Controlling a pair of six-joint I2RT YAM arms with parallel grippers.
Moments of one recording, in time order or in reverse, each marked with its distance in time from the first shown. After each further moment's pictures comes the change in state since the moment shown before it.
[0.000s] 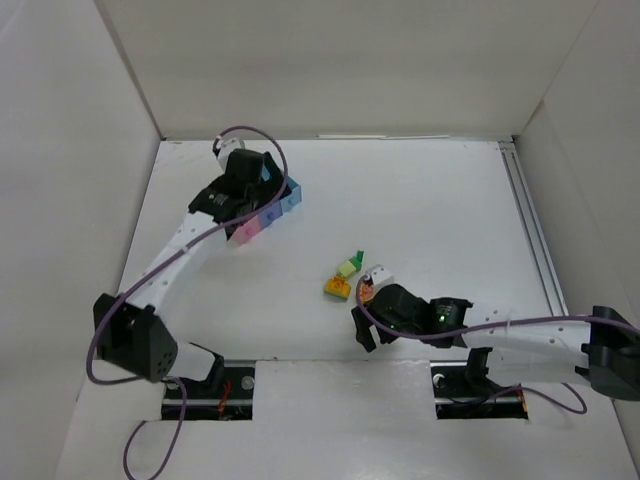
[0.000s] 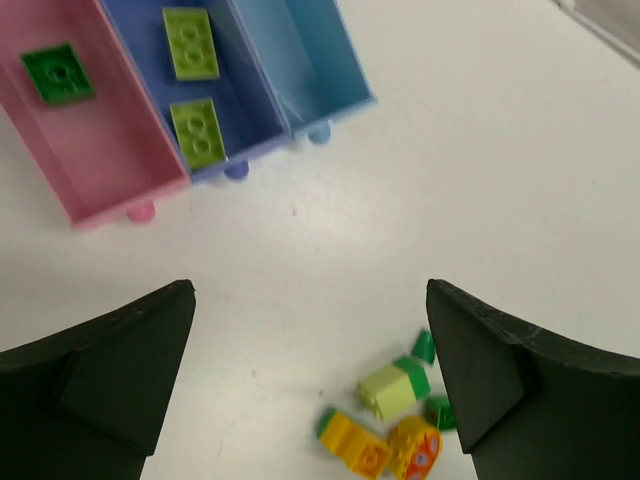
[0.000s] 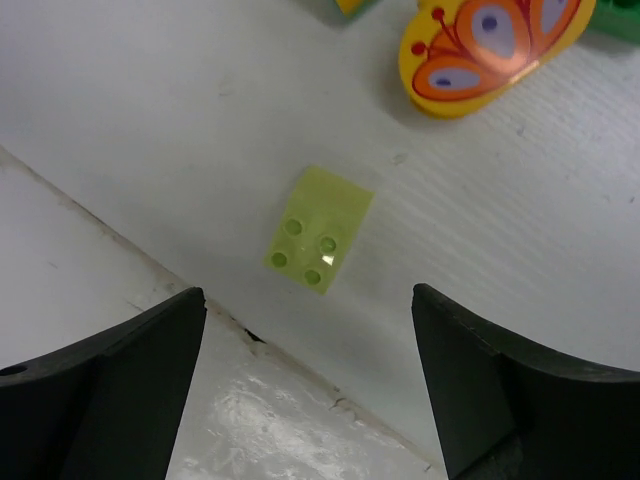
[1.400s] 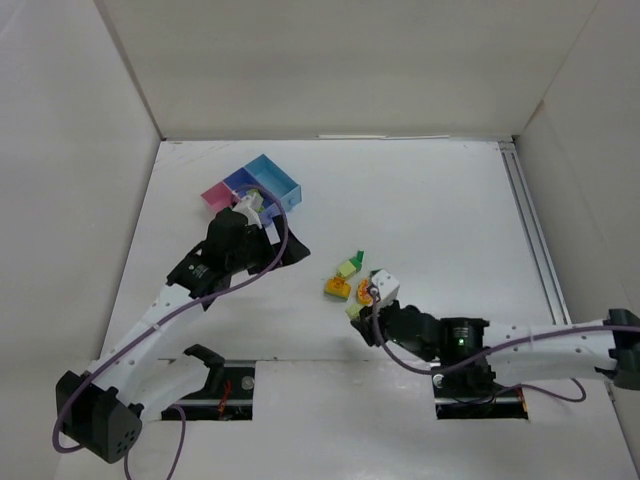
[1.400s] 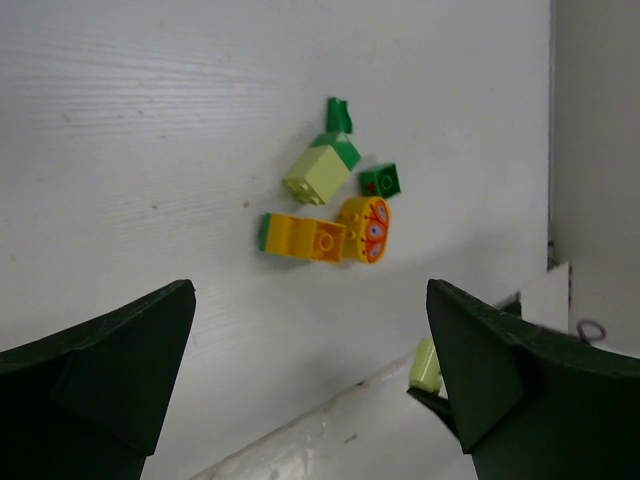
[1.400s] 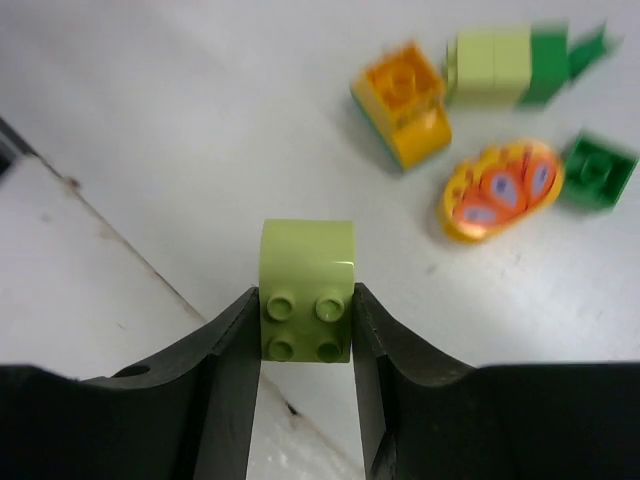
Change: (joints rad) left arm -0.093 -0.475 -0.504 0.114 0.414 0.017; right arm 0.229 -0.051 -0.061 0.232 0.320 -0.033
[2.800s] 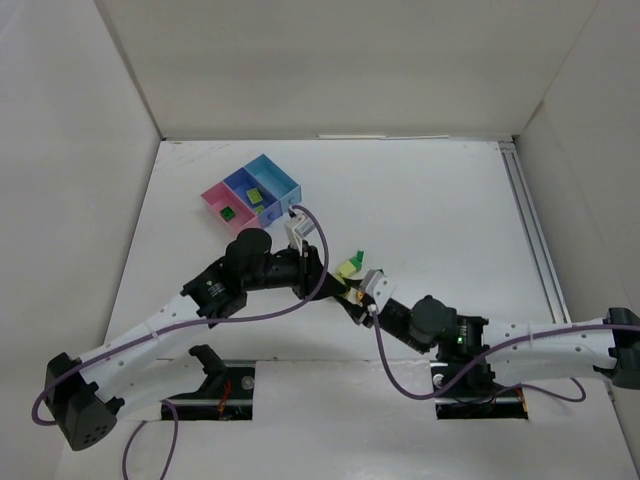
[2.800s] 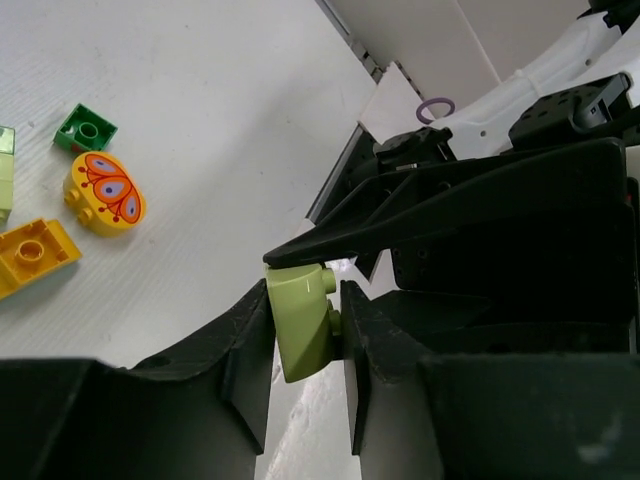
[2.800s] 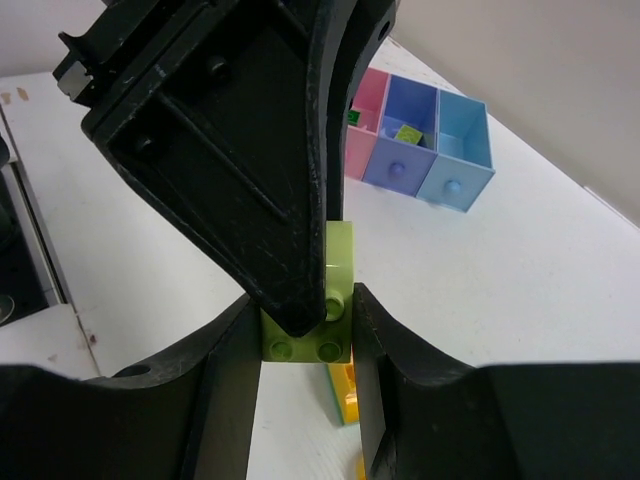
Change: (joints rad) left arm -0.327 -0.043 -0.064 0.332 0.378 0.119; right arm 0.000 -0.097 -0.008 0.588 -0.072 -0.727
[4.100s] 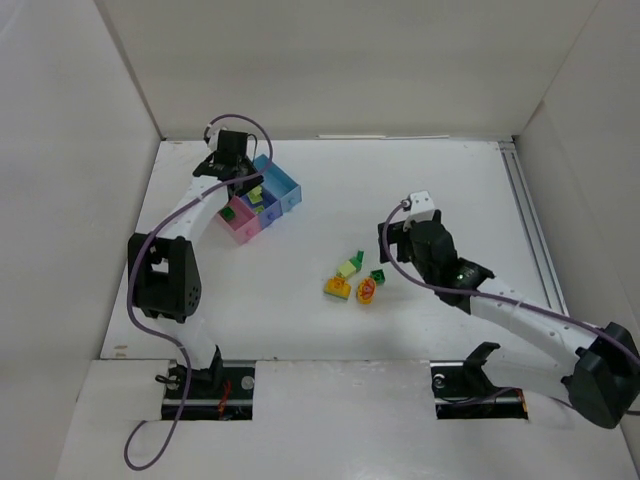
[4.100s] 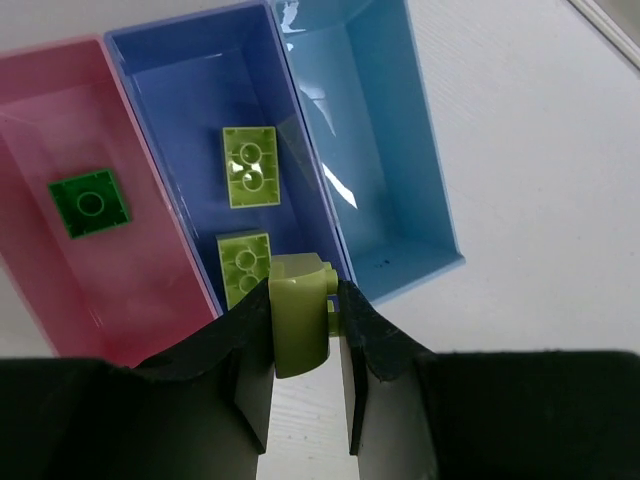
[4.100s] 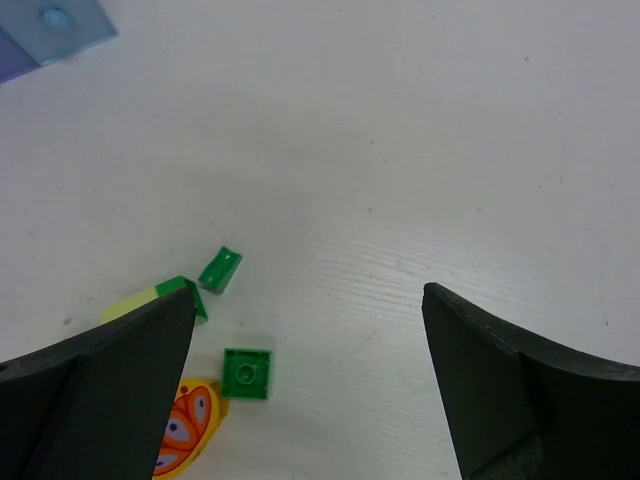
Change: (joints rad) left arm 0.605 0.820 0.689 -0.336 -0.662 -0.082; right arm -0.645 0.148 0.158 -0.444 0.016 0.377
